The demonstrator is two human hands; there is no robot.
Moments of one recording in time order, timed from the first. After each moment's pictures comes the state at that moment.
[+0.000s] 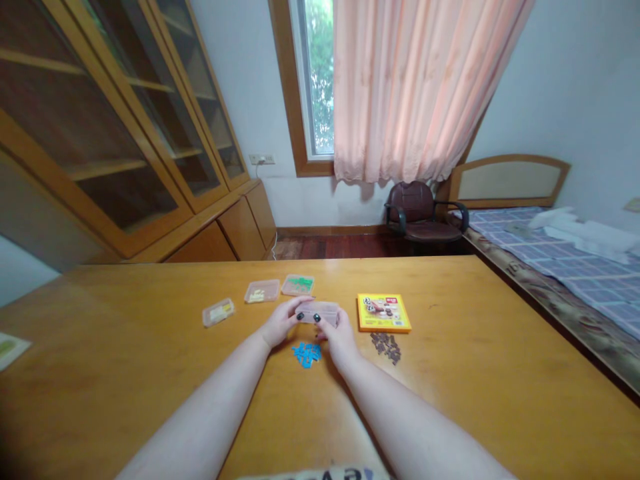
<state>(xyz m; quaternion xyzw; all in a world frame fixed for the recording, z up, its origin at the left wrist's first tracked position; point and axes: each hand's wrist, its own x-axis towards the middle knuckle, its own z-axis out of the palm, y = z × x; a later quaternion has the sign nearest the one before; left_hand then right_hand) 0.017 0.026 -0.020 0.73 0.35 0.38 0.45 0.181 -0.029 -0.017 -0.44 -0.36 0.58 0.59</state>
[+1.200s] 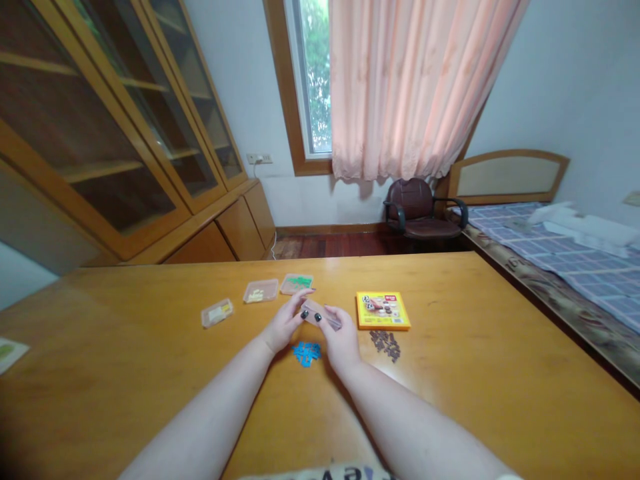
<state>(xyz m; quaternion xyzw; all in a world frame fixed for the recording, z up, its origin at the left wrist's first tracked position) 0.031 0.009 0.002 0.75 0.36 0.40 0.38 0.188 -0.036 -0.012 -0.49 -0.45 0.44 0.60</state>
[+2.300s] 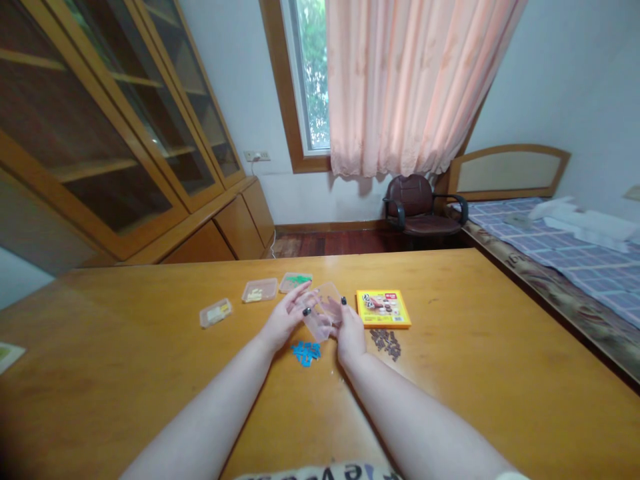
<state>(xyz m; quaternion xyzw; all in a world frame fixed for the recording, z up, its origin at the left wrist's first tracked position) 0.047 0.004 0.008 0.53 0.33 0.48 0.62 0.192 -0.027 -0.015 -0.41 -0.30 0.59 0.63</state>
